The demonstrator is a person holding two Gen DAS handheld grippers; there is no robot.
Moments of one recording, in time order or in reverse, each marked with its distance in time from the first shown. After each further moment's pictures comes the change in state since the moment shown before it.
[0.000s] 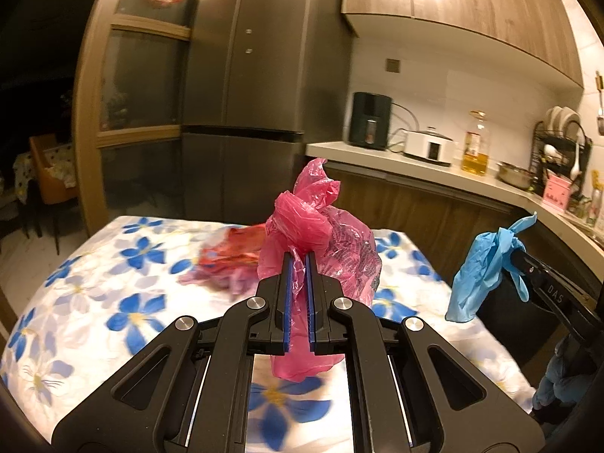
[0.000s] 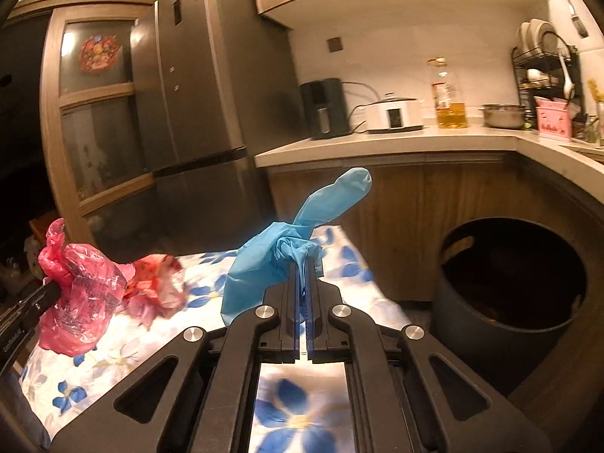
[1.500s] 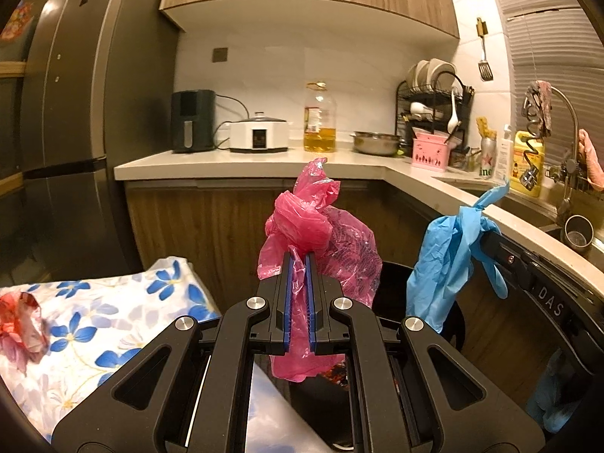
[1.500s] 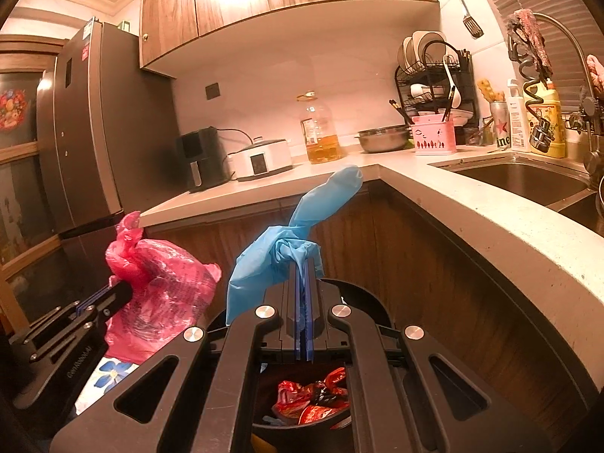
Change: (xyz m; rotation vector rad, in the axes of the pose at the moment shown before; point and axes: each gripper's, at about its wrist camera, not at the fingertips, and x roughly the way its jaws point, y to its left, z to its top) left arm 0.074 -0.287 0.004 0.227 0.010 -0.481; right arm -0.048 -0.178 0.040 0.124 -0.134 -0.330
